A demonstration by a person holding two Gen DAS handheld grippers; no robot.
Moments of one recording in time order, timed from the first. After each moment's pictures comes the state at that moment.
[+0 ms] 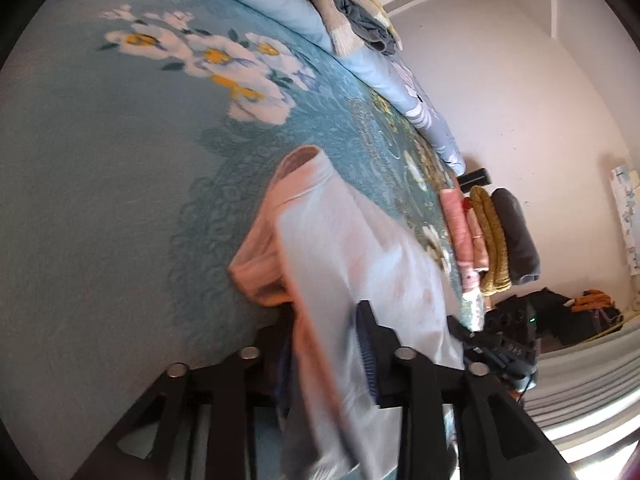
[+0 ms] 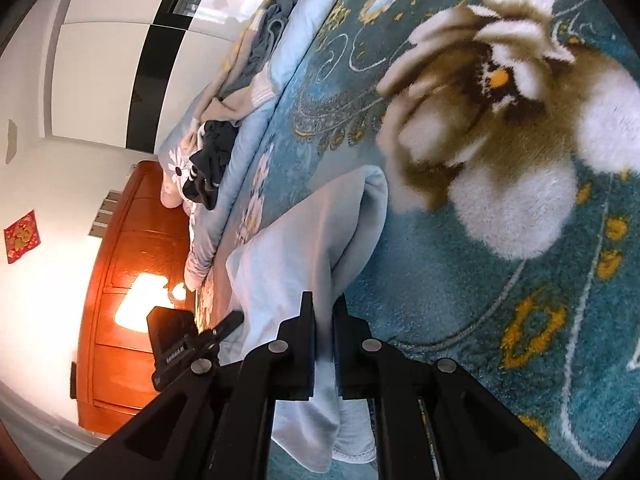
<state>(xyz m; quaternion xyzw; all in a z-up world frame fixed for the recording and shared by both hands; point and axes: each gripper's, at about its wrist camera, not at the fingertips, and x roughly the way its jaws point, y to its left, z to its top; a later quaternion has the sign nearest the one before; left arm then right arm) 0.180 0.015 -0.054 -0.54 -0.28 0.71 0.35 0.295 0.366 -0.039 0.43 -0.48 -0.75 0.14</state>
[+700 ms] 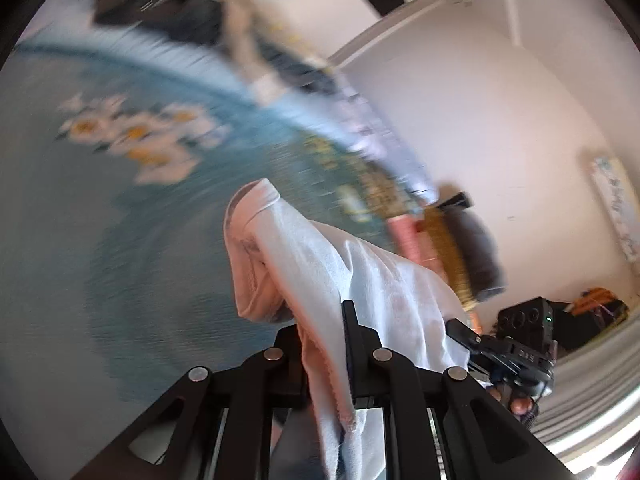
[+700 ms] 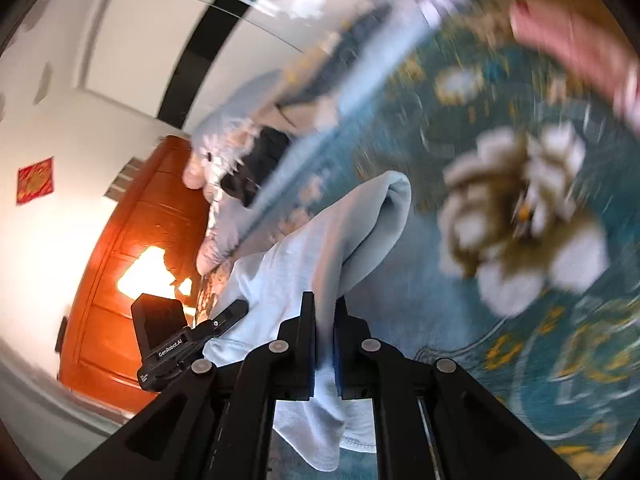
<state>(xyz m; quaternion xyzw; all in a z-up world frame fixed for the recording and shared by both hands) 0.237 0.073 0.062 -0.44 -0.27 0.77 0.37 0.313 0.394 0.083 0.39 -0.38 -0.82 0.18</state>
